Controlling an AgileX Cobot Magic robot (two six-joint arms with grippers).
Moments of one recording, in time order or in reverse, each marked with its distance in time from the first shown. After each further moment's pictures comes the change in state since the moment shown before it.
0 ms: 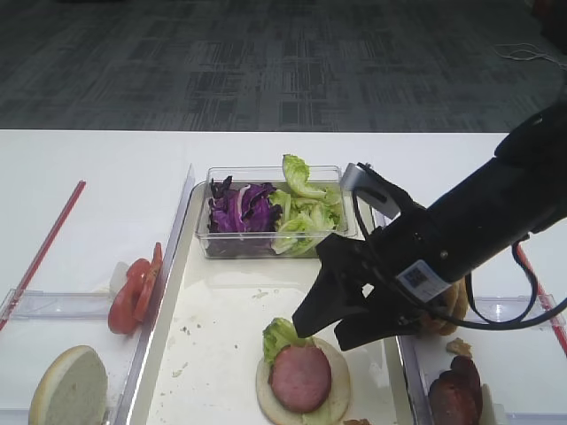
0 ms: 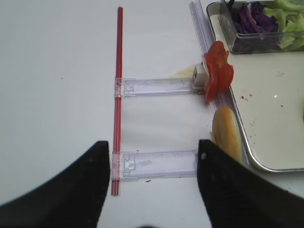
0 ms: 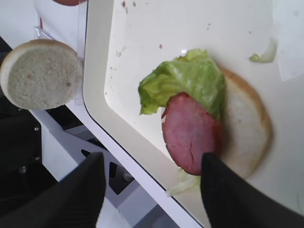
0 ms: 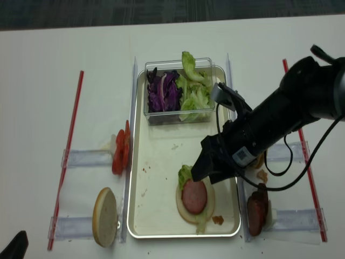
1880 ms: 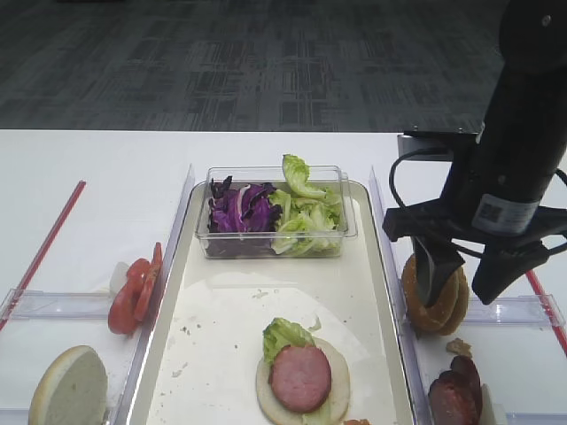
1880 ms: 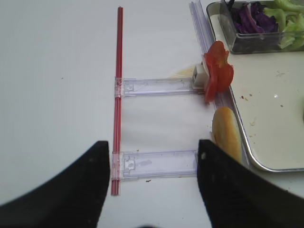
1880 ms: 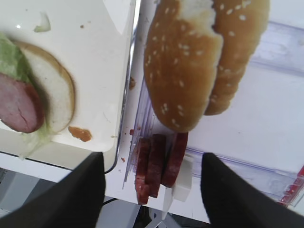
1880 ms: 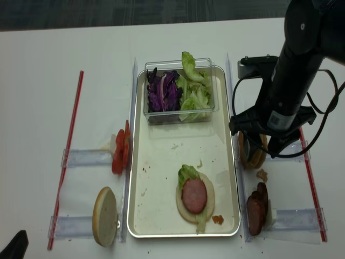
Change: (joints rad) left arm 0.000 0.000 0.000 0.000 0.000 0.000; right arm 0.000 -0.075 -0.288 -0.876 0.244 0.785
